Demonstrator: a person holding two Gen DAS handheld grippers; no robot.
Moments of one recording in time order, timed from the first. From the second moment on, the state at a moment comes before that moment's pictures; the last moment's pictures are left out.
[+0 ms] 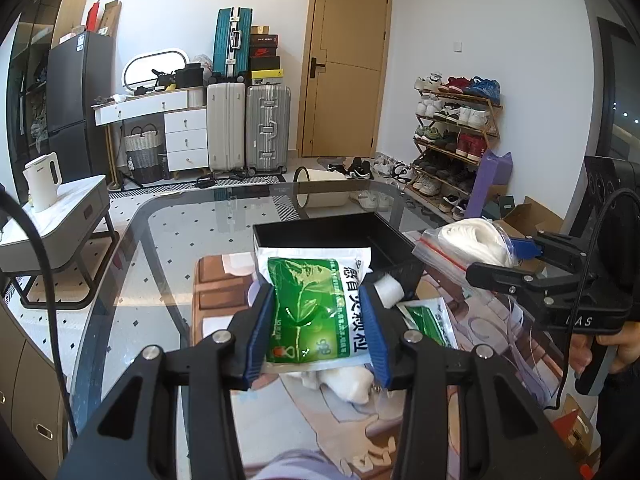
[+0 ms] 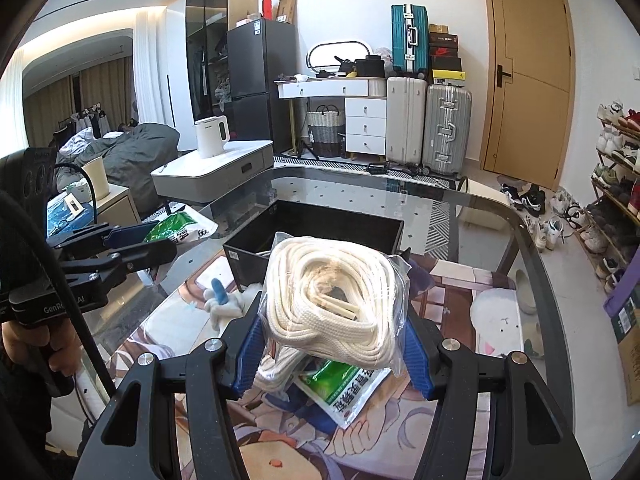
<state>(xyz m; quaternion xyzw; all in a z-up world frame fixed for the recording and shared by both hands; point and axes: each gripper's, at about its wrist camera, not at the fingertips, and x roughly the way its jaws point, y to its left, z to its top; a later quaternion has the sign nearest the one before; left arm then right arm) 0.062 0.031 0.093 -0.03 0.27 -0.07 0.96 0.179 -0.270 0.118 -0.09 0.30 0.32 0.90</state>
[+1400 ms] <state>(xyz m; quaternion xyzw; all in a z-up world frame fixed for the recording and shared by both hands) 0.176 0.015 0.062 -0.02 0.28 -0.06 0.96 0.268 -0.212 0.097 -0.14 0.33 0.31 0.88</state>
